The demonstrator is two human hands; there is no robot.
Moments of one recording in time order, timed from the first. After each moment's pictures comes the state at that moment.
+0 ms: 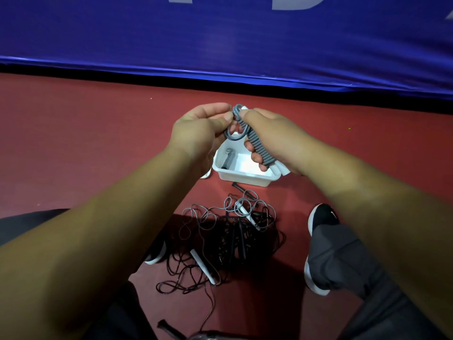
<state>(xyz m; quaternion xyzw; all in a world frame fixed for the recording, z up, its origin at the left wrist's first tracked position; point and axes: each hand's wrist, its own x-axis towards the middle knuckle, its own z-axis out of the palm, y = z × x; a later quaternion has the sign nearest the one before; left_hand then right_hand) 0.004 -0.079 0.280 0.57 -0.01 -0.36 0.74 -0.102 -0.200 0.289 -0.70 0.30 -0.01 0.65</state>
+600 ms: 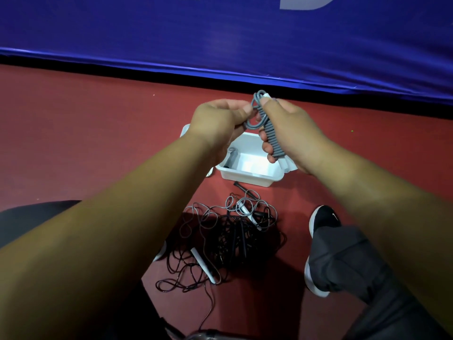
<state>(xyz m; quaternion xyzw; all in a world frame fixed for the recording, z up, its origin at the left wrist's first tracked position) 0.007 -0.094 0.286 0.62 -0.07 -0.38 0.68 -0.099 -0.204 0.290 -0.67 0.34 -0.10 0.66</state>
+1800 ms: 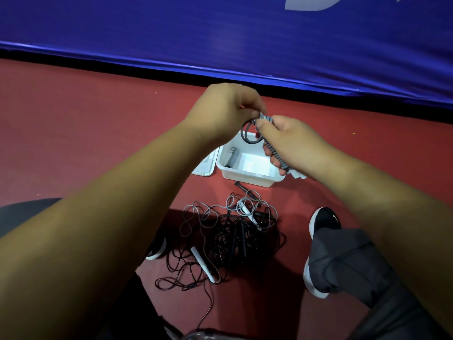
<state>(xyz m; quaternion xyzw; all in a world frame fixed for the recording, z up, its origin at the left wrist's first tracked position) 0.033 -0.087 0.308 0.78 -0.49 -0.15 0.34 -0.111 -0.204 0.279 -0.79 0.31 -0.01 0.53</state>
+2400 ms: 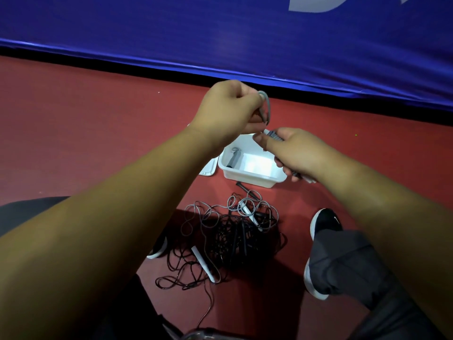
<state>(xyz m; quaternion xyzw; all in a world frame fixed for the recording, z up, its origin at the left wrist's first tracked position) 0.010 -0.087 0.315 0.69 -0.25 -0.32 0.59 -0.117 -0.211 0.272 -0.80 0.36 0.06 0.47</state>
